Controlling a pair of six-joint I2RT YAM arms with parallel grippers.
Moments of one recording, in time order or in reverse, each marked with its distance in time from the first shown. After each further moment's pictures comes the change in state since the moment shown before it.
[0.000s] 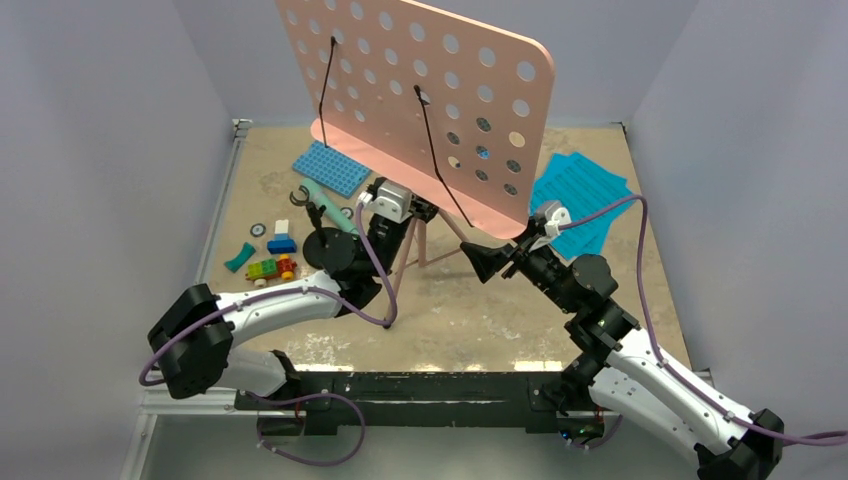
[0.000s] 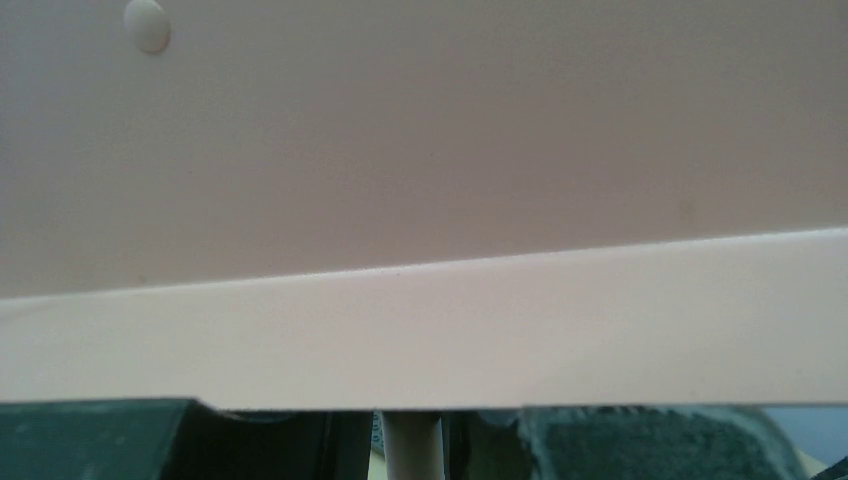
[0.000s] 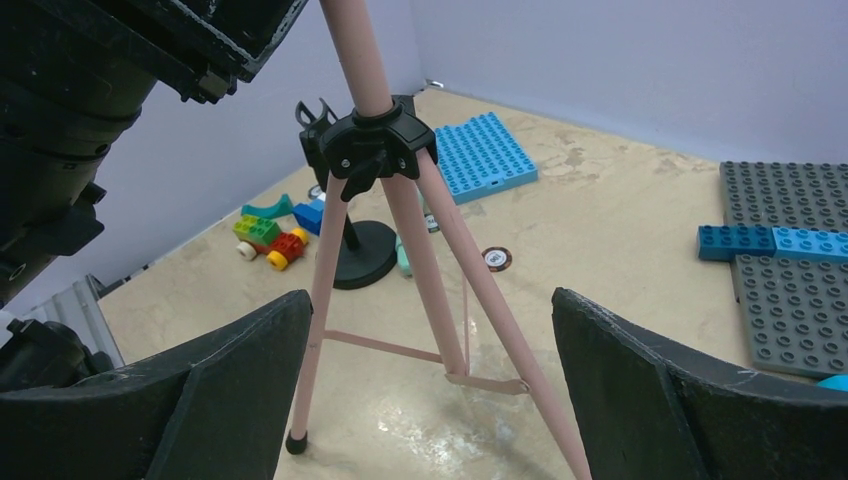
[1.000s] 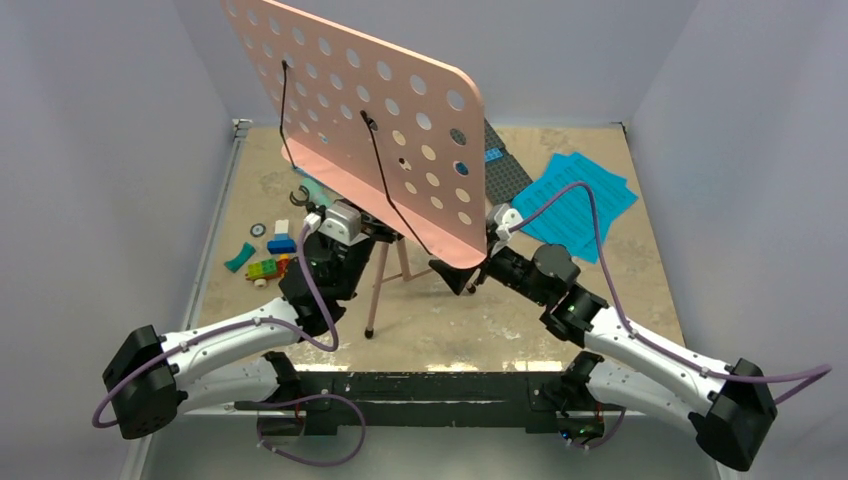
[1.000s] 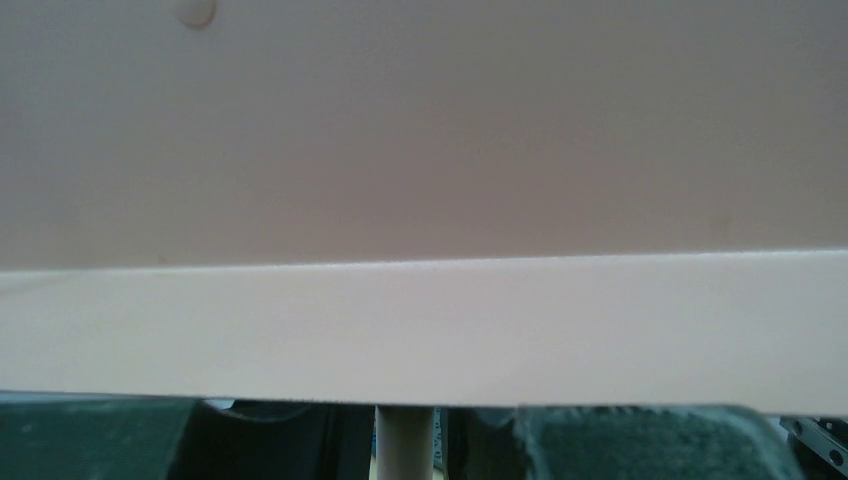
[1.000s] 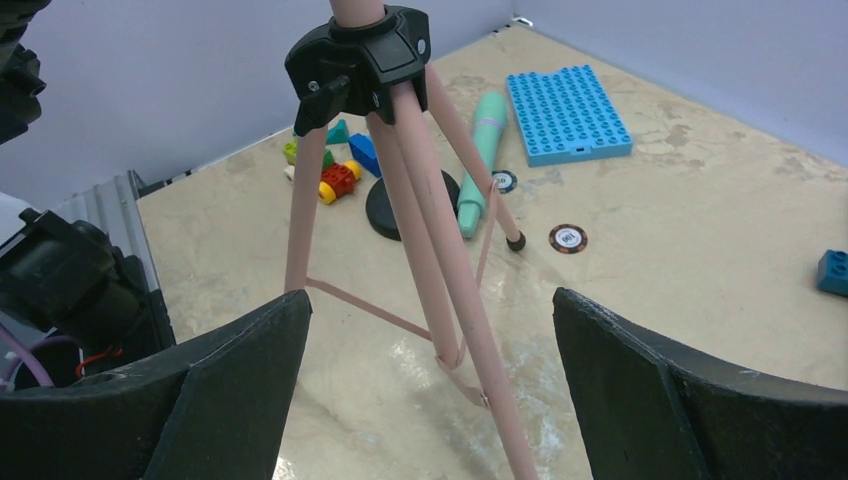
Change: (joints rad) left arm -0.001 -0.296 -0.189 -0.157 -0.007 -0.166; right arm 0.108 0.224 0.028 0.097 -0.092 -0.078
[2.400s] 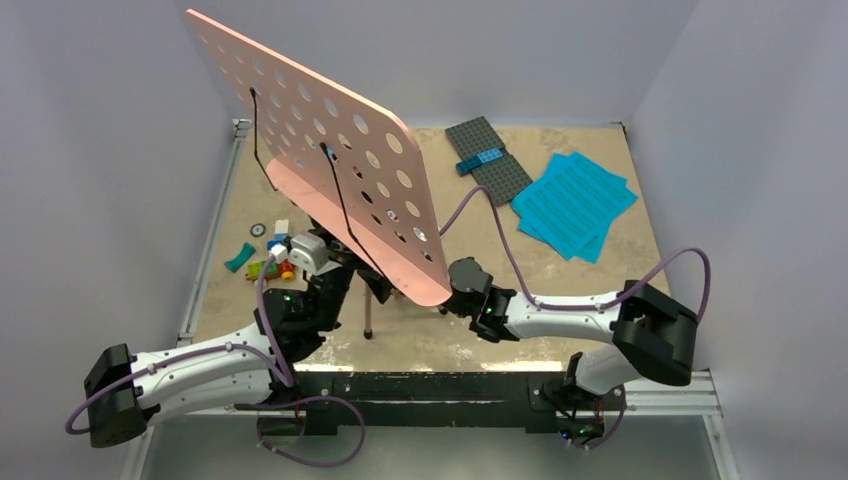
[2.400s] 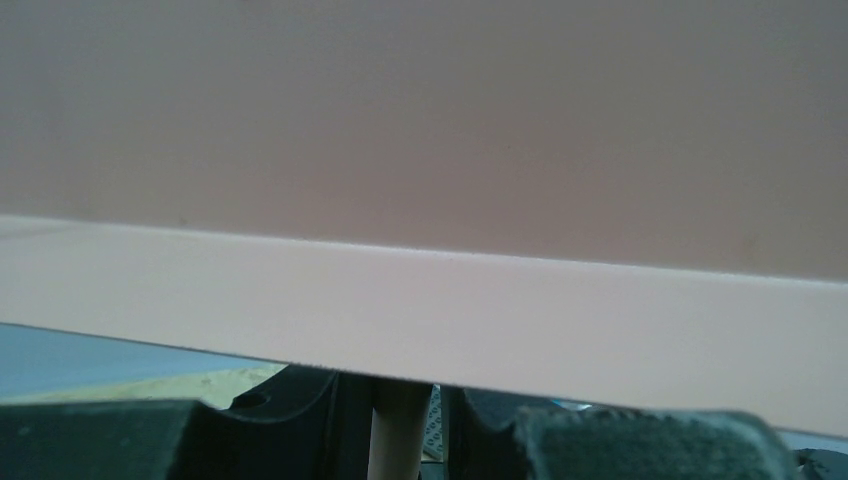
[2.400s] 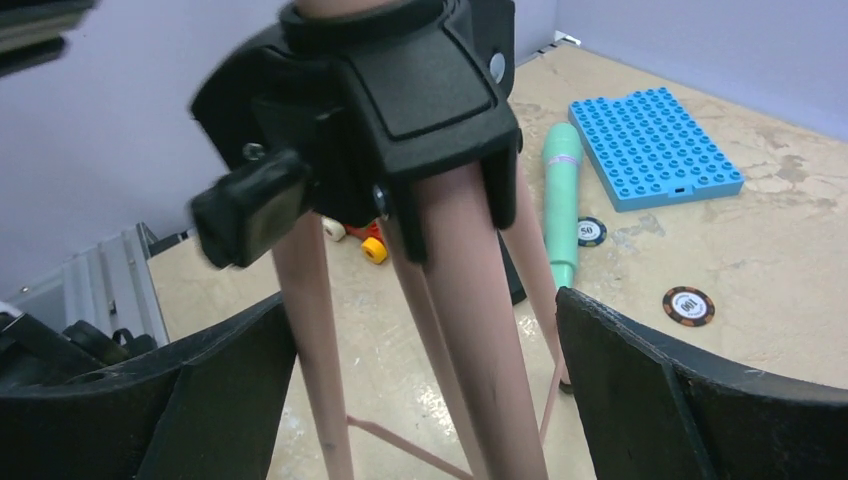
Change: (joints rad) left arm -0.146 -0.224 -0.159 -0.033 -0.190 -0.026; right arm 0.351 0.541 0.175 0.412 0.362 0.001
